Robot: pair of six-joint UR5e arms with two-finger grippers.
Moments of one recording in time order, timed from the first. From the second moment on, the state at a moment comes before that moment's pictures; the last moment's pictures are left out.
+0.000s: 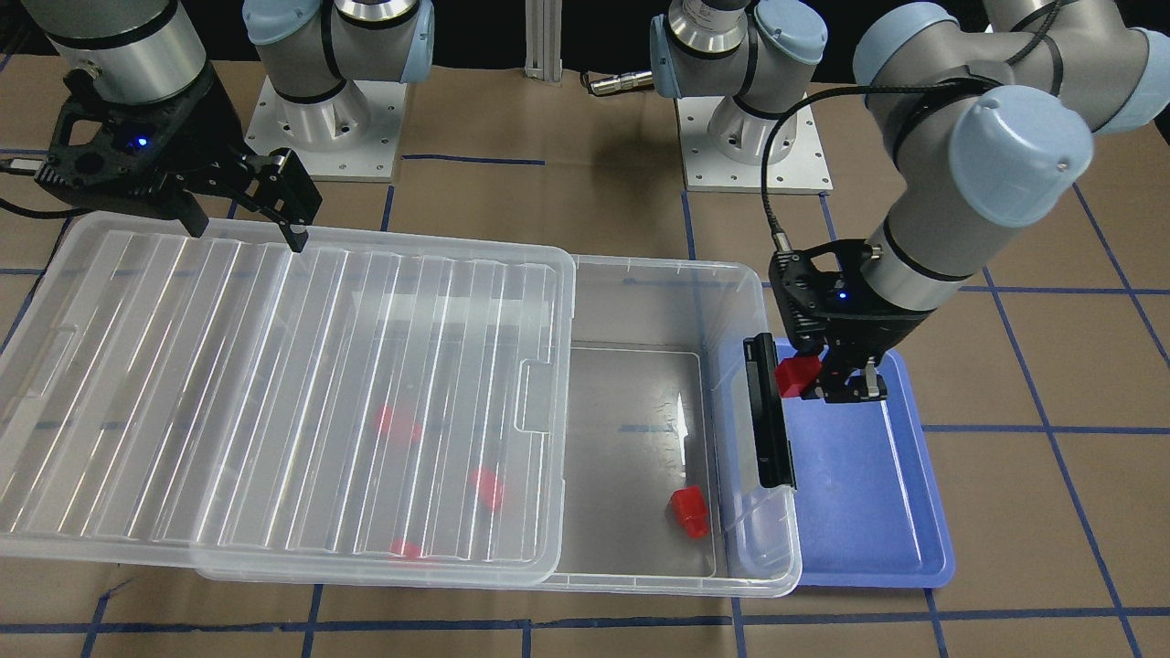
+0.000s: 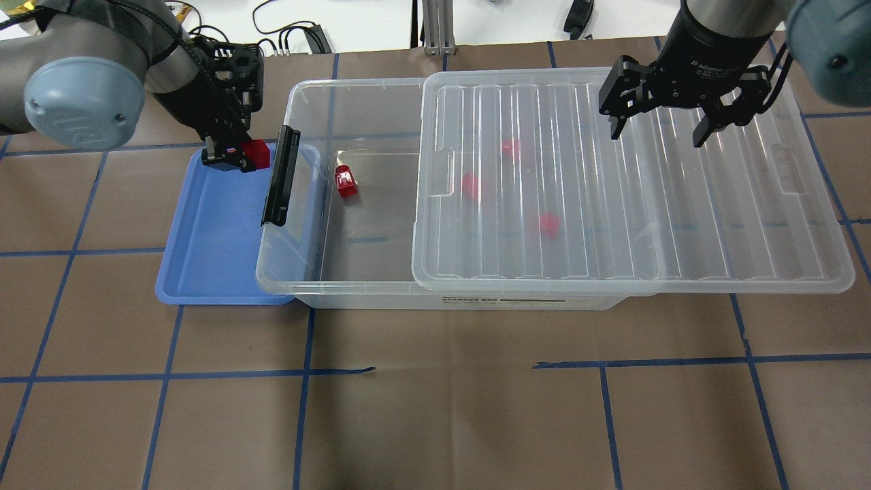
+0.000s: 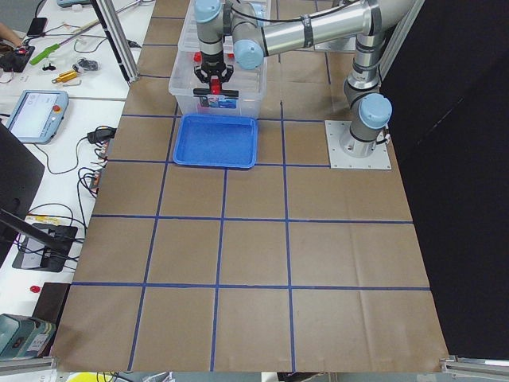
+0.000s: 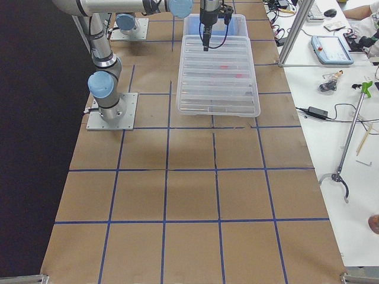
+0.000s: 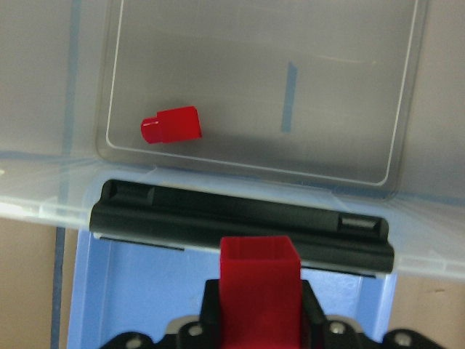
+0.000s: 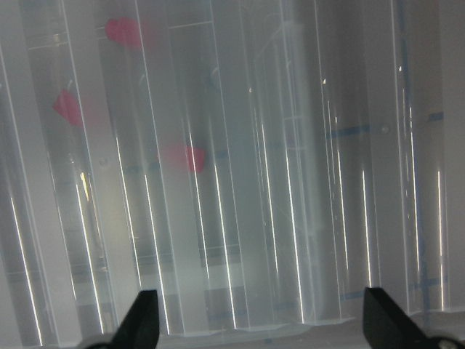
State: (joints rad) left arm -1.50 -1.77 -1.59 -1.33 1.51 1.53; right arm 1.55 -1.56 1.53 -1.56 -1.56 0.15
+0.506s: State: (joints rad) left arm -1.58 -1.84 -1.64 -1.24 1.36 1.46; right arm 1.54 -1.56 1.53 -1.55 -1.56 0.15
